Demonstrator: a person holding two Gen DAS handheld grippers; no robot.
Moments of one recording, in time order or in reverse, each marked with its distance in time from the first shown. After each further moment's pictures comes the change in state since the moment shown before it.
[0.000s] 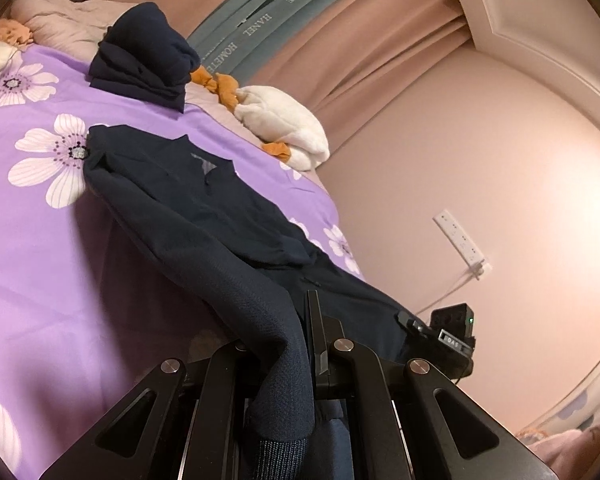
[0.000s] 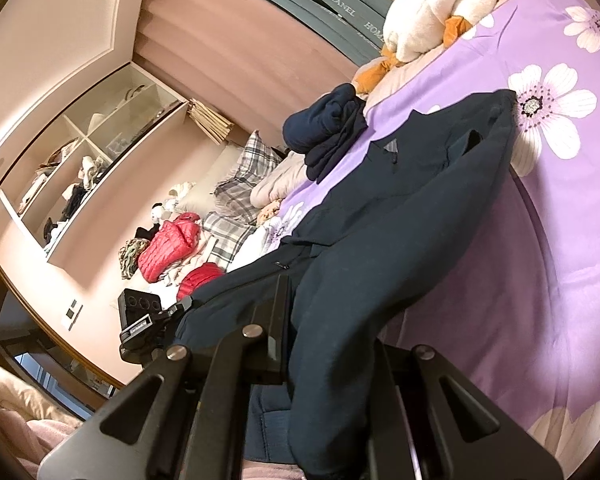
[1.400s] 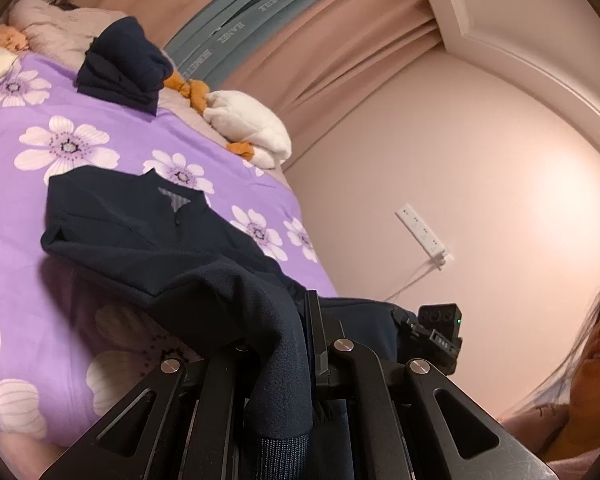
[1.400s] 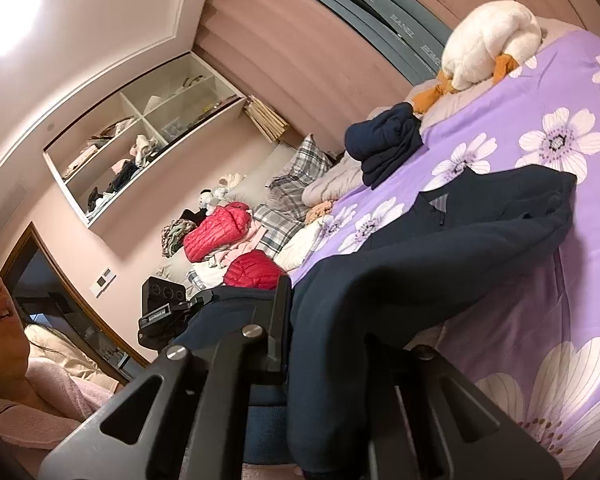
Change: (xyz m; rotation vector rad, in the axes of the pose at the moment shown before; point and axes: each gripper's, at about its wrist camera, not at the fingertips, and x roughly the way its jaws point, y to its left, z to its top) left arm -0.046 -0.046 -0.026 0.006 -0.006 -0.077; right arm -0.063 0.057 -0.027 -0.122 -0.011 0.123
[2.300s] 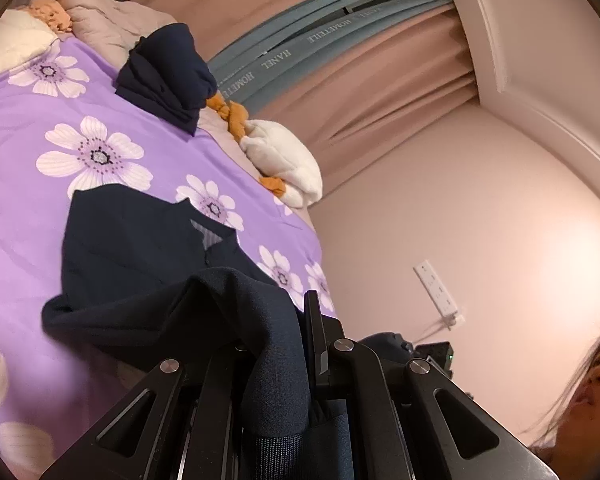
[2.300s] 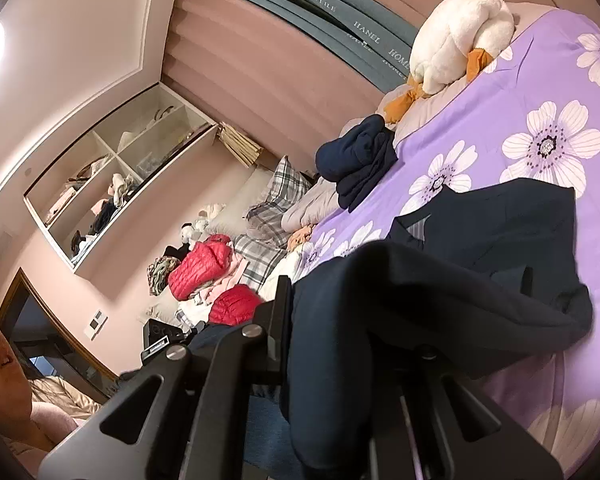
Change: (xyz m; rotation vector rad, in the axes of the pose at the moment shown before) left arm -0.006 0.045 0.043 -0.144 -0.128 0.033; right arm 0.030 -0.047 0.055 0.102 -0.069 -0.031
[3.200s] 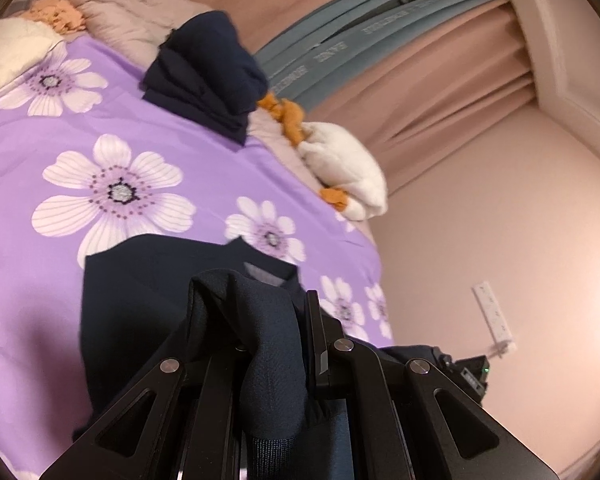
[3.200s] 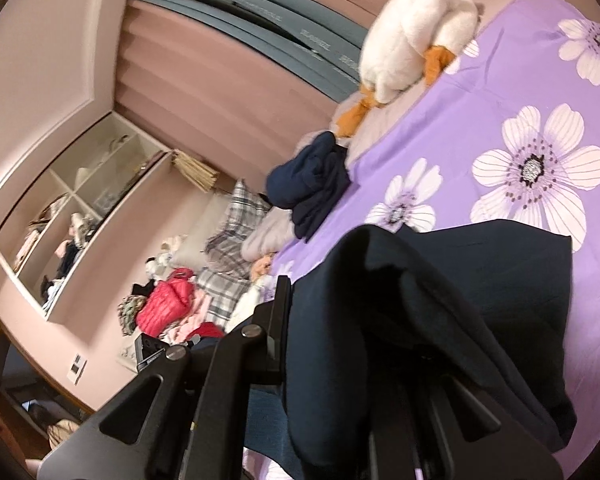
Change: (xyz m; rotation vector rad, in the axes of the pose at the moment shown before) left arm 0.082 0.063 0.090 -0.047 0.051 0.196; right arm 0.058 -0.071 0.074 0.107 -0.029 -0.126
